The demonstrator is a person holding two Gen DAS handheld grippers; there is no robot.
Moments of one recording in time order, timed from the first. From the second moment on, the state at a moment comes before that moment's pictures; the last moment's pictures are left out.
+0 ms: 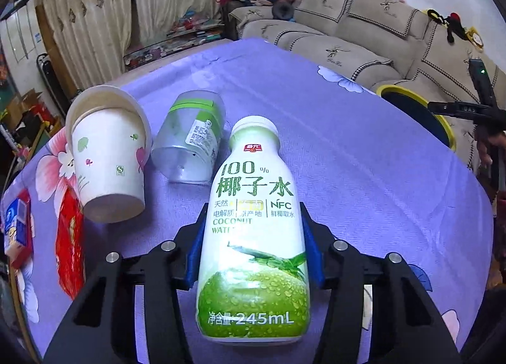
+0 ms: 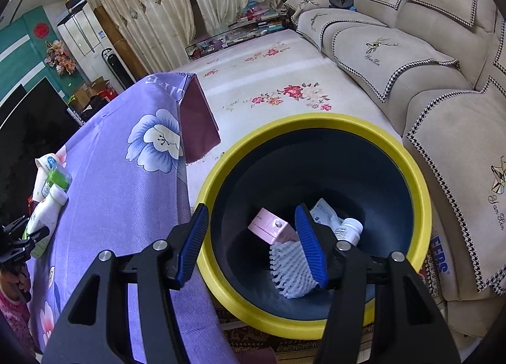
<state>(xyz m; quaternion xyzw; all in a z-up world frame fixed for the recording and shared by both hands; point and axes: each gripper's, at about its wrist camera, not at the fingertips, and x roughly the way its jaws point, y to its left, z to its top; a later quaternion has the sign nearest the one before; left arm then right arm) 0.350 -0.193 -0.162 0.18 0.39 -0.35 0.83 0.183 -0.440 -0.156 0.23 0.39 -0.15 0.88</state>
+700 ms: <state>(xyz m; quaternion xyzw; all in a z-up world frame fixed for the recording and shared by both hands) 0.250 -0.359 -0.086 0.20 0.33 -0.48 0.79 0.097 -0.468 -0.139 0.25 0.34 -0.18 0.89</state>
